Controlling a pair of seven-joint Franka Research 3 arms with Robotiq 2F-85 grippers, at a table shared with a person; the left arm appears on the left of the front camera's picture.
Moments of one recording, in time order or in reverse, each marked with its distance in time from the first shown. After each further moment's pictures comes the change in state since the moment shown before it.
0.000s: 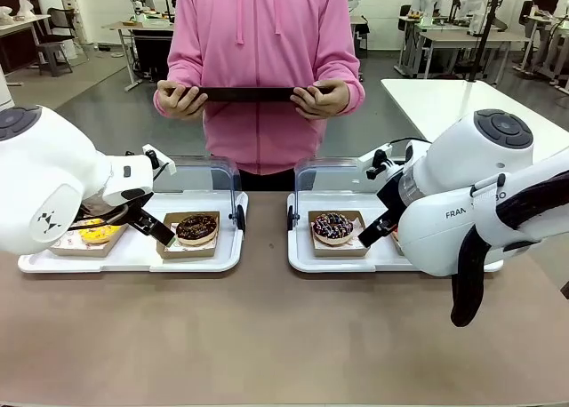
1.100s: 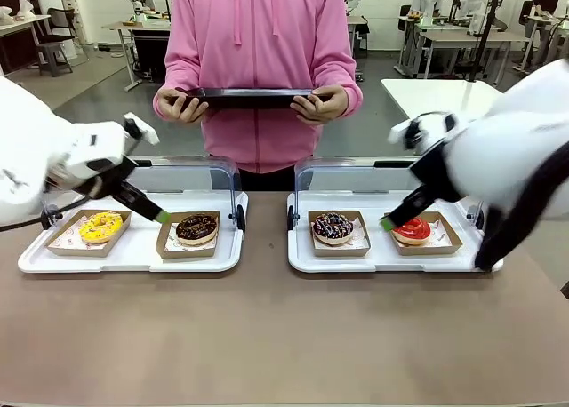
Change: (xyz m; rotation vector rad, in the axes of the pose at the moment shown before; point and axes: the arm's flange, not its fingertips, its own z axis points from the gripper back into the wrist) left arm 0.009 0.031 0.073 -0.153 -0.152 -0.112; right arm -0.016 -0.060 0.093 0.264 -0.068 0.106
